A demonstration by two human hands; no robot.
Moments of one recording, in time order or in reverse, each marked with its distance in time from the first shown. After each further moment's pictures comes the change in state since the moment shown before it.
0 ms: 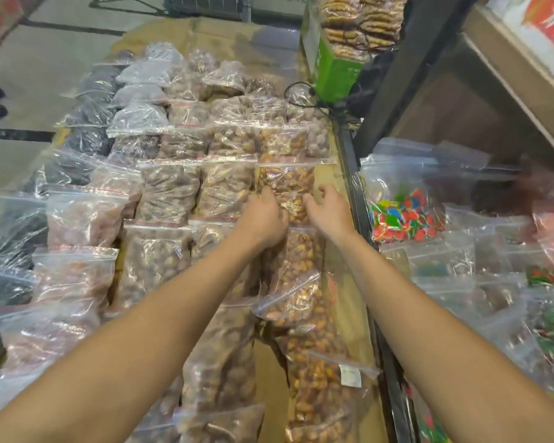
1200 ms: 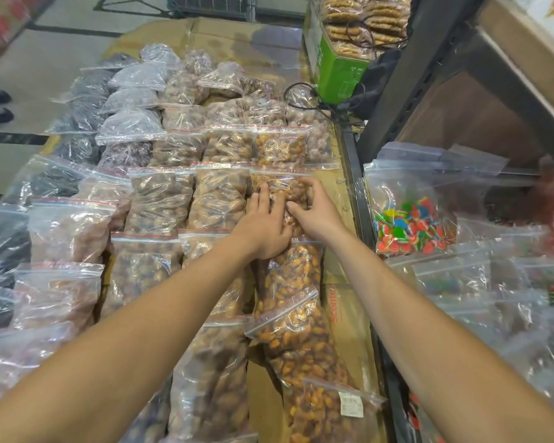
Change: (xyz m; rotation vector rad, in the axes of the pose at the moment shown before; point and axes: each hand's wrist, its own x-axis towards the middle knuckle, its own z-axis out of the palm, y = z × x) left_hand 0.030 -0.005 0.008 0.246 -0.209 0.139; right_hand 0.040 0.011 0.019 0.230 -0.155 -0.101
